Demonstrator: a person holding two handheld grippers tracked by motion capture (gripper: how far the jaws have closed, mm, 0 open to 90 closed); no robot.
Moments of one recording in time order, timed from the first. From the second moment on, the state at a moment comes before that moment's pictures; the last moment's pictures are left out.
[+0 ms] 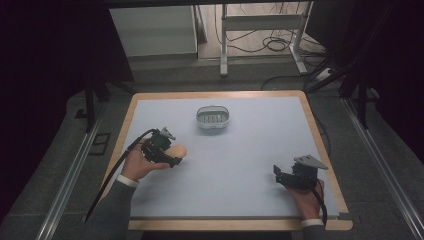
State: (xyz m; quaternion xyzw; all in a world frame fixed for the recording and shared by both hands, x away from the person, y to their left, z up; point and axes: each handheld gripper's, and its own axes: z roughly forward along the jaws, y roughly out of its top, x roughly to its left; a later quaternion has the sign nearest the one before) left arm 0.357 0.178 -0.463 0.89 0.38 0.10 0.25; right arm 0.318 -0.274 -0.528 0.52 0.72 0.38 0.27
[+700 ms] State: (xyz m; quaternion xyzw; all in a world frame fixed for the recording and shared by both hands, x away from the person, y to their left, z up) left arm 0.375 0.172 -0.450 0.89 0.38 0.10 0.25; right arm 0.319 -0.273 -0.528 0.52 0.72 0.37 0.27
